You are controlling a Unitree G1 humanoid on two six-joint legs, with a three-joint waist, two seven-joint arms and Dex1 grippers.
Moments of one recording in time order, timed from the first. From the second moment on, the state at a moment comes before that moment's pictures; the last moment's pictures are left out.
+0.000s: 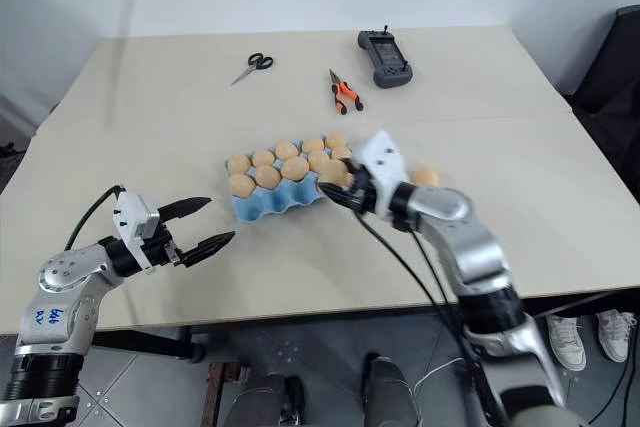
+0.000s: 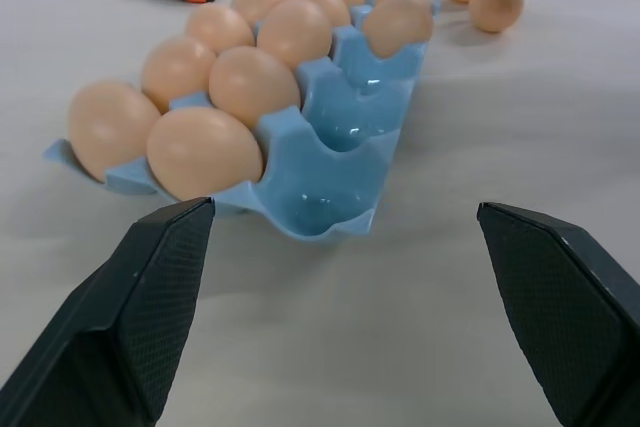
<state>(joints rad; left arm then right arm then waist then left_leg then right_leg) -0.17 0.61 0.23 0.01 -0.39 0.13 -0.89 -0.67 -0.35 0.19 -0.06 0.24 0.50 0.65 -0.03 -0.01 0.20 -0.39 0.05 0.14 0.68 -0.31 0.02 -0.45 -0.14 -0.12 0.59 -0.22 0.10</state>
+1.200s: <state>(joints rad) -0.33 0.57 0.04 0.02 -0.39 0.15 -0.99 -0.03 -0.54 -0.32 -0.18 0.32 0.16 0.73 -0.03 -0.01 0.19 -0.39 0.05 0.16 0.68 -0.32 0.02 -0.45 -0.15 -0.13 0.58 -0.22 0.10</state>
